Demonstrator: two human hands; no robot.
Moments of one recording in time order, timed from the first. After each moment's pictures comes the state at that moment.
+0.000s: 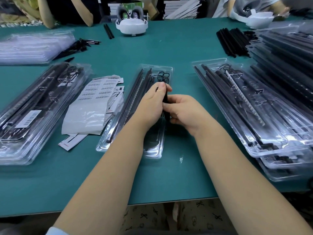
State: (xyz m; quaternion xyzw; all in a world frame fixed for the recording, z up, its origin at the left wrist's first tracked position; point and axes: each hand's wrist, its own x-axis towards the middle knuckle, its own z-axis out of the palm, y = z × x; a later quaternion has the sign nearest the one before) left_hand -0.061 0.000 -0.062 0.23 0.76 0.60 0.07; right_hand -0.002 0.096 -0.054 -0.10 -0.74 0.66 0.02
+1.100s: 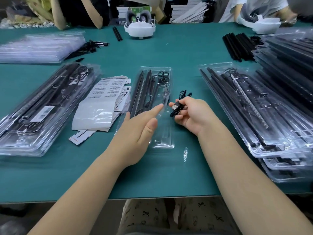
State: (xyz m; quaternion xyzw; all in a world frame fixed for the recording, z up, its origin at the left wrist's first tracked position) left_hand -0.006 -0.086 -0.072 0.36 0.86 0.36 0.02; right_hand -0.017 0.101 -0.064 -0.27 -0.45 0.85 0.06
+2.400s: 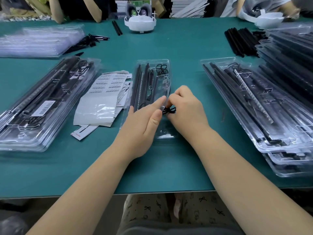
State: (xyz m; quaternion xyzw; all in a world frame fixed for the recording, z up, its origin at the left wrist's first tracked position) left_hand -0.010 -0.077 -0.073 0.34 0.85 0.40 0.01; right_hand 0.007 0.073 -0.068 -0.02 -0.95 0.21 0.24
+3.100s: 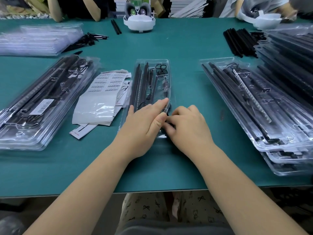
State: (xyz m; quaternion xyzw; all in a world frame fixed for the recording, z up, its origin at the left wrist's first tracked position) left_hand -0.009 -0.075 -0.071 0.36 0.87 0.33 0.02; right_hand 0.037 0.064 -0.078 -0.06 -0.98 0.12 0.14
